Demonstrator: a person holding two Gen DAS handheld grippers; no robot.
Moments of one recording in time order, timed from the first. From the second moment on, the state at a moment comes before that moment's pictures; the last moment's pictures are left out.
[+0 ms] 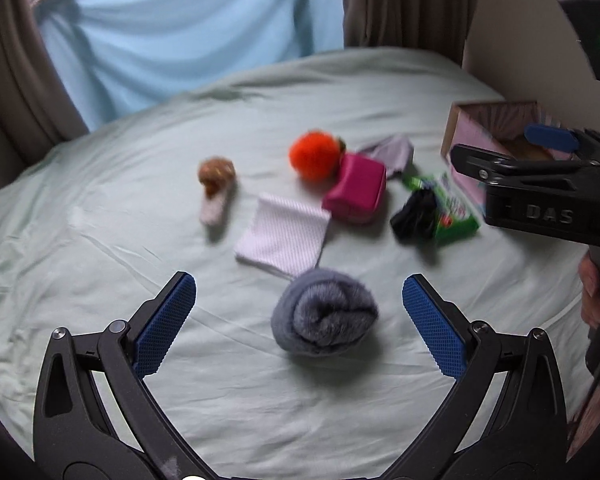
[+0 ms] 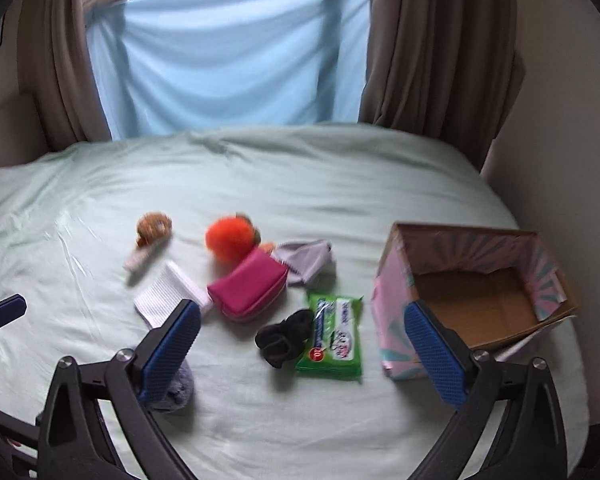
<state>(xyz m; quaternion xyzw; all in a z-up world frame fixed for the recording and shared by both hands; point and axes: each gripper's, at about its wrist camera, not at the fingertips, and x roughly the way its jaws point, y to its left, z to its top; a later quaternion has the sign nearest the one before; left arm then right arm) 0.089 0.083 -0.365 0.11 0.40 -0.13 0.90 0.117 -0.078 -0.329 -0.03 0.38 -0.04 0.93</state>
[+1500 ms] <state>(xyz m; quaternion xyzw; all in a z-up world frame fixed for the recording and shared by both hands) 0.130 0.059 -0.465 0.13 0.44 -0.18 0.87 0.175 -0.060 -0.467 -0.09 0.40 -0.06 0.91</state>
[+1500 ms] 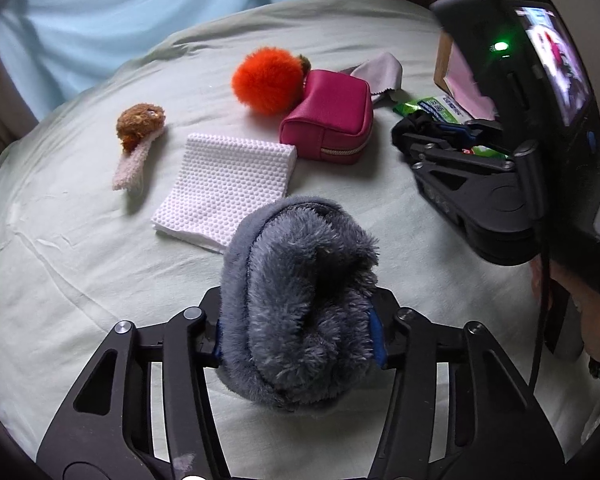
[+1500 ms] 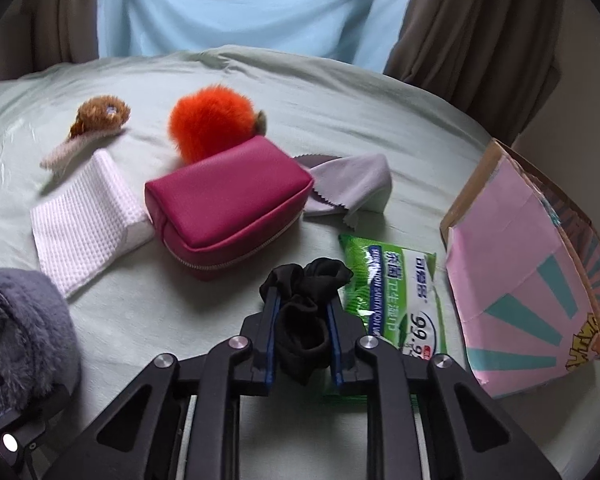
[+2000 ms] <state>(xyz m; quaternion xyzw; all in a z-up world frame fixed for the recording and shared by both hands) 0.138 0.057 -0.358 0.10 0.41 -0.17 0.89 0.145 -0.074 -0.349 -0.04 0.38 -0.06 0.92</state>
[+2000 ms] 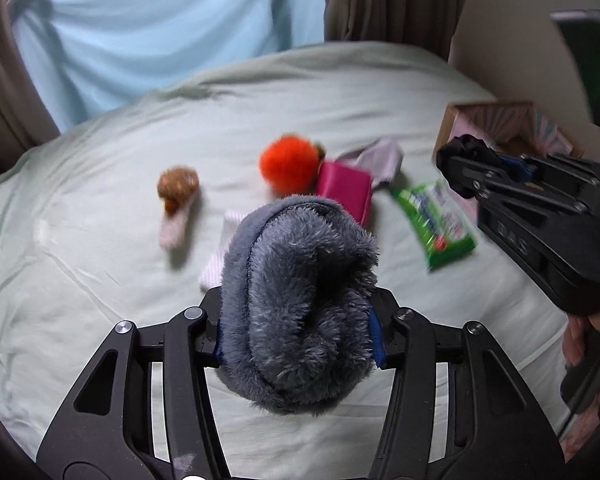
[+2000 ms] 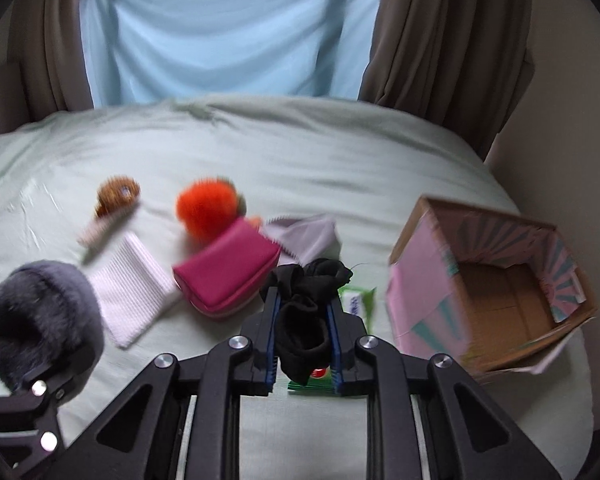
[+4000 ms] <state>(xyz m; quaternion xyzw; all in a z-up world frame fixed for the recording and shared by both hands) 0.268 -0.336 -0.389 0.09 0.64 -0.14 0.75 0.254 -0.458 -0.356 0.14 0.63 -0.01 0.76</state>
